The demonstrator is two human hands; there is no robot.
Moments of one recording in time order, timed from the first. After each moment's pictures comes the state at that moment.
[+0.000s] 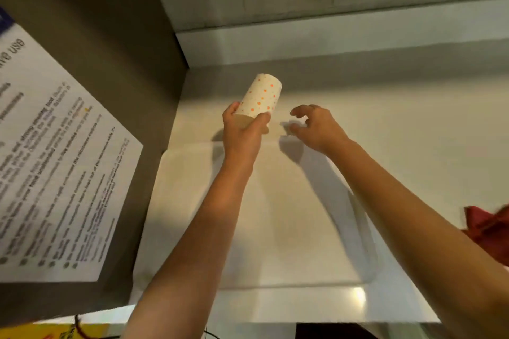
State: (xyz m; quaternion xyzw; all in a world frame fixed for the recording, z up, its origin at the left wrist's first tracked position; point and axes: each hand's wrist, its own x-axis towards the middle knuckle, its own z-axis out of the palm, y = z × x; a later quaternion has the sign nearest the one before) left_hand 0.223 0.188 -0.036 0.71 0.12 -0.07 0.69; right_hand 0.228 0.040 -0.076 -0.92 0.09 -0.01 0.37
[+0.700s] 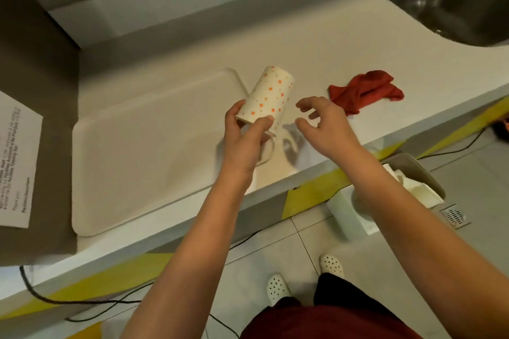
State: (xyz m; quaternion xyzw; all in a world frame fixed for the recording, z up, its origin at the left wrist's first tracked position) left_hand 0.001 0.159 -0.047 0.64 -0.06 -0.27 0.72; right_hand -0.060 0.009 -0.084 -0.88 0.25 -0.16 0.38
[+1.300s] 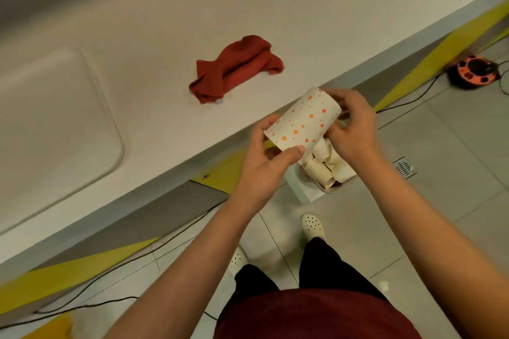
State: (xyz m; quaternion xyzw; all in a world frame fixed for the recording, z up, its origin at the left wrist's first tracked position) left_hand -0.160 -0.010 -0.113 0.64 -0.17 -0.43 0.62; right_hand -0.239 -0.168 -0.153 -0.82 0.35 -0.27 0.37
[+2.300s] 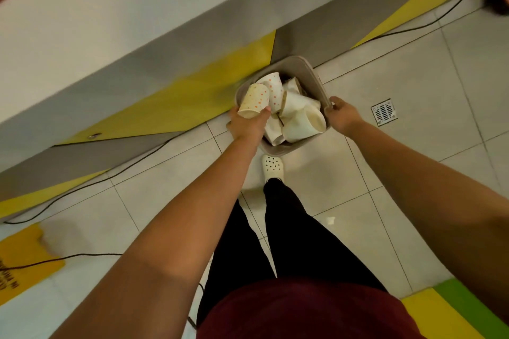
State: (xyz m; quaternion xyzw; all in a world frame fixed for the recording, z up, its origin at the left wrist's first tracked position) left_hand -0.229 -0.189 -0.371 0.79 0.21 -0.40 0.40; right_hand -0.345 -0.351 -0.392 -0.68 0.54 0.24 0.43
